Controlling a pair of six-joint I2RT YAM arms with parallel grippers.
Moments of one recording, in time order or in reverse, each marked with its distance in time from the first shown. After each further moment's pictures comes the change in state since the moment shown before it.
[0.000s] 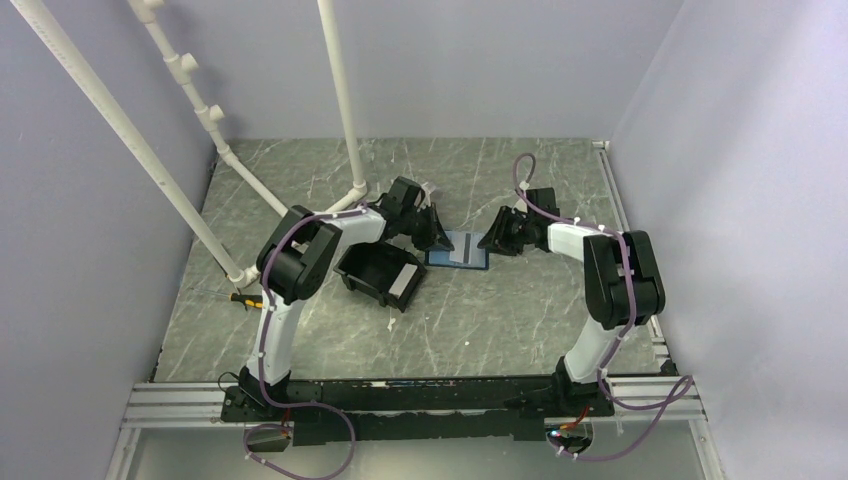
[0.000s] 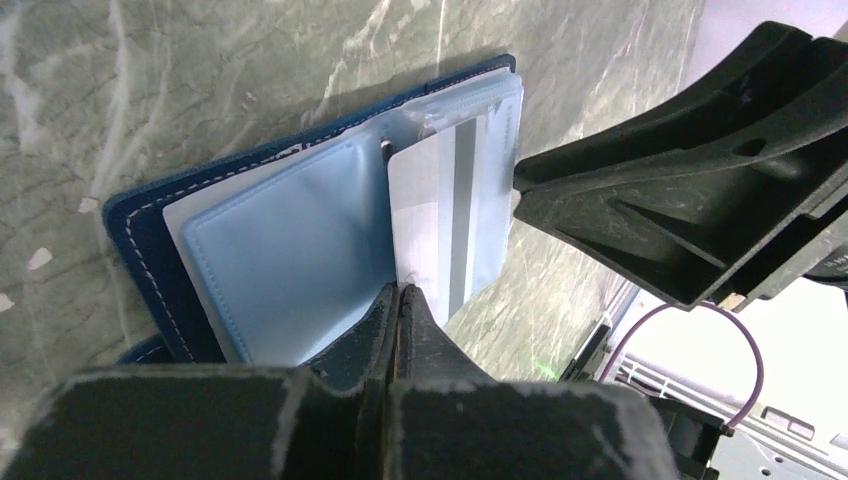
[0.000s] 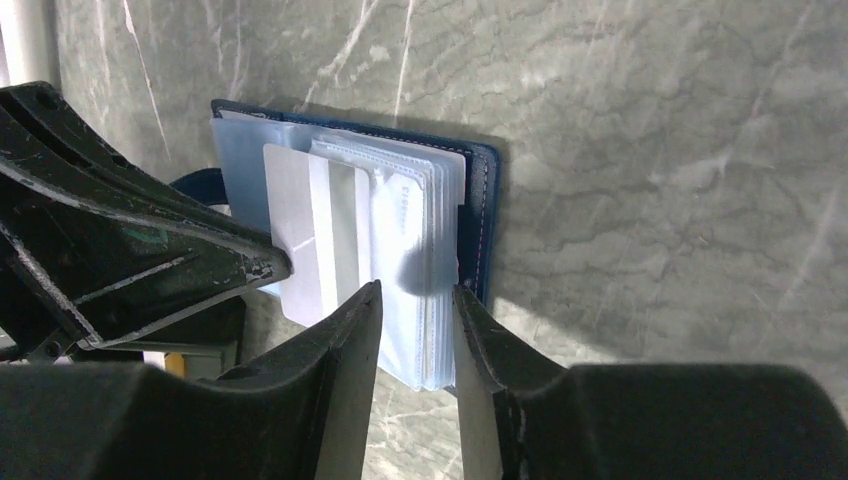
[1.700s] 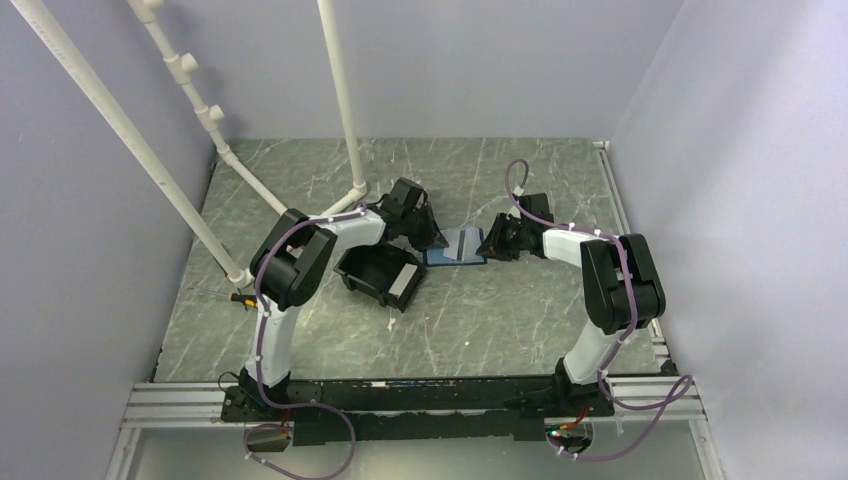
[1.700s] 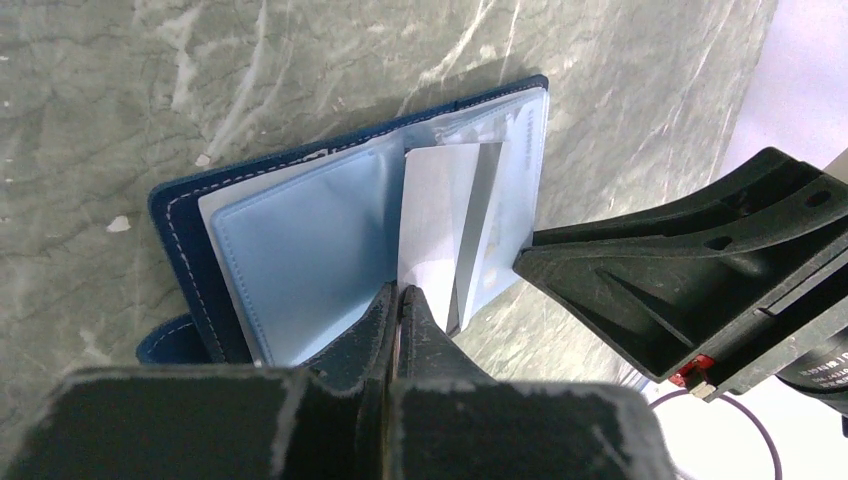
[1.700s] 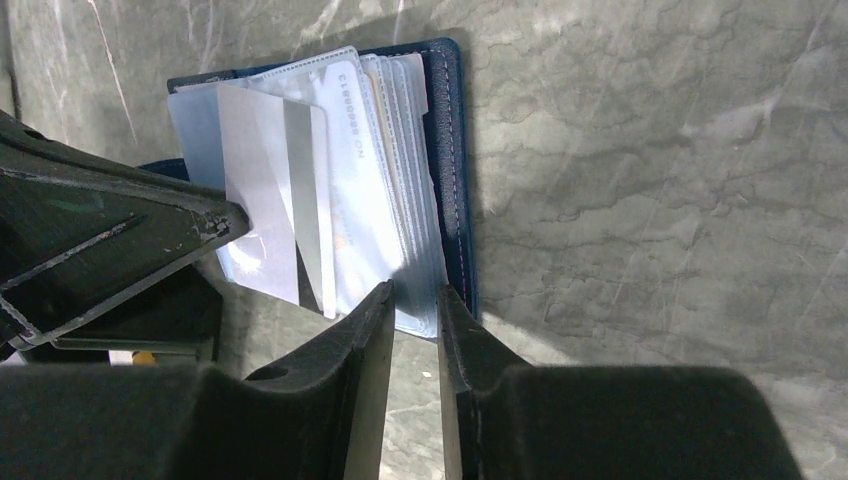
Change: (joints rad) left arm -0.021 -0.064 -0.034 -0.048 -0.215 -0.073; right arm 0.049 -0.014 -0.045 0.025 0.060 0.005
